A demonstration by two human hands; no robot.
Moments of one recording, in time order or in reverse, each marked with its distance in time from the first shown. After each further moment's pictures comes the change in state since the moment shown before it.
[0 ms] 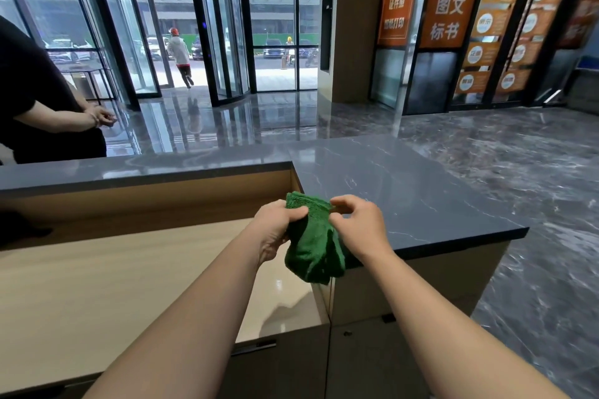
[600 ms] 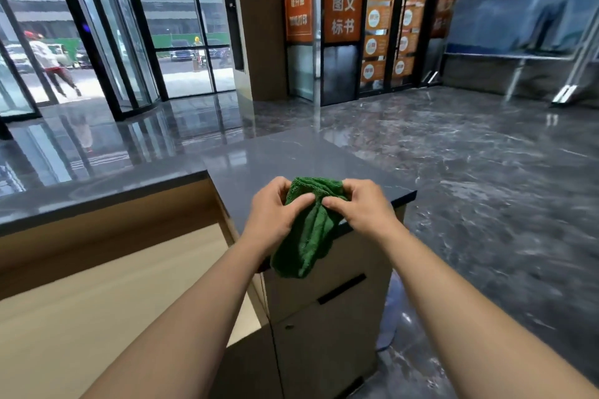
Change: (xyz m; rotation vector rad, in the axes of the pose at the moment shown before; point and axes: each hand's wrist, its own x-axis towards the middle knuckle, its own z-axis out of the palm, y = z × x) left_hand -0.003 -0.003 0.107 0.562 -0.118 0.625; right_hand -0.011 0.043 -0.119 -0.139 0.071 0.123
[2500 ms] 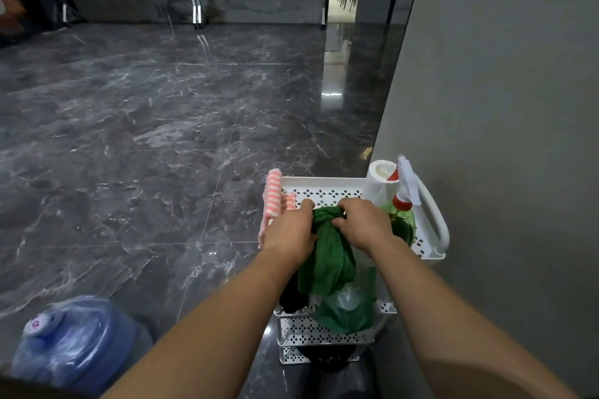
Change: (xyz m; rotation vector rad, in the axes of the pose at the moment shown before) left_hand -0.206 0.226 0.618 0.404 -1.143 0.693; right_hand -0.329 0.416 -0.376 -0.547 0.359 1.113
